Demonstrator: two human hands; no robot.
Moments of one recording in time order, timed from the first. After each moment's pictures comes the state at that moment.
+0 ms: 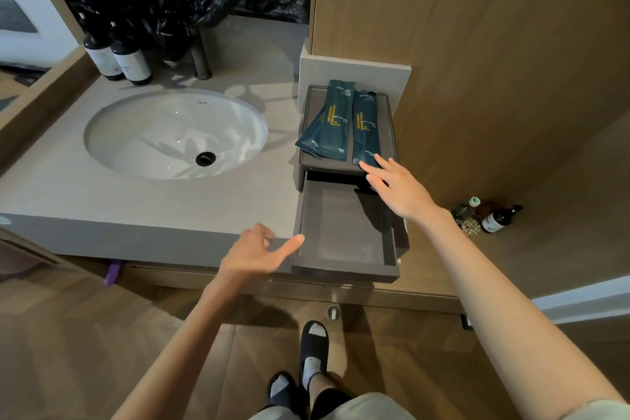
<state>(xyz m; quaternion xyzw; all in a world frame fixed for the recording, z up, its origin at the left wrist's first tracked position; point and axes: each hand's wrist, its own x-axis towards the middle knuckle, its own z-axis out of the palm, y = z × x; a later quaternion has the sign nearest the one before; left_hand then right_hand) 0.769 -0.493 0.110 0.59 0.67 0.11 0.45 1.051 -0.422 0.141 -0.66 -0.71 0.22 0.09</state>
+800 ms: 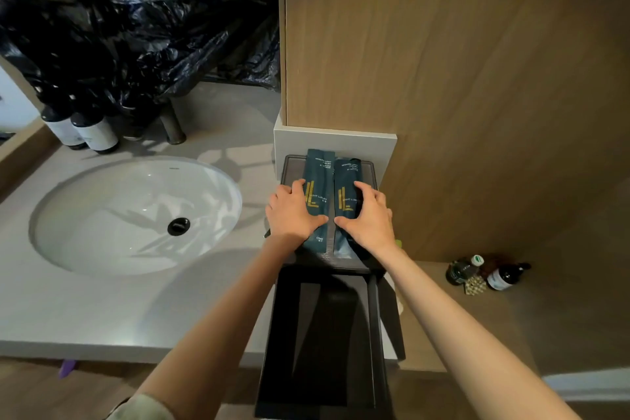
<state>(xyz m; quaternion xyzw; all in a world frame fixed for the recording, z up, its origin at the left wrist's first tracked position) 0.895 -0.279 0.151 0.69 0.68 0.16 0.21 1.041 -0.307 0.150 -0.74 -0.57 0.25 0.25</state>
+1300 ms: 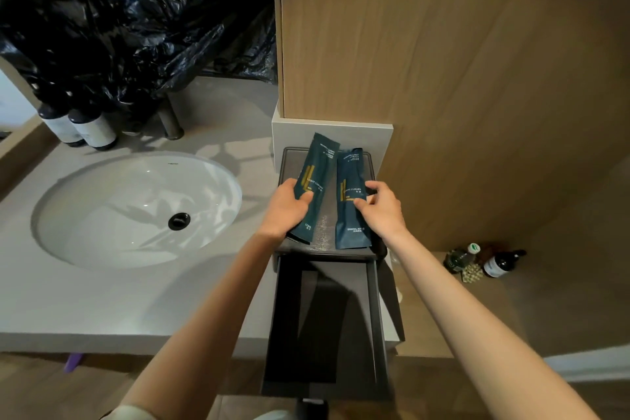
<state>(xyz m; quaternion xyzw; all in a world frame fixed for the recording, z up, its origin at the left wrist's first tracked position) 0.882 -0.288 0.162 0.61 0.61 0.30 0.42 1.057 -0.315 0.153 -0.75 -0.48 0.32 0.33</state>
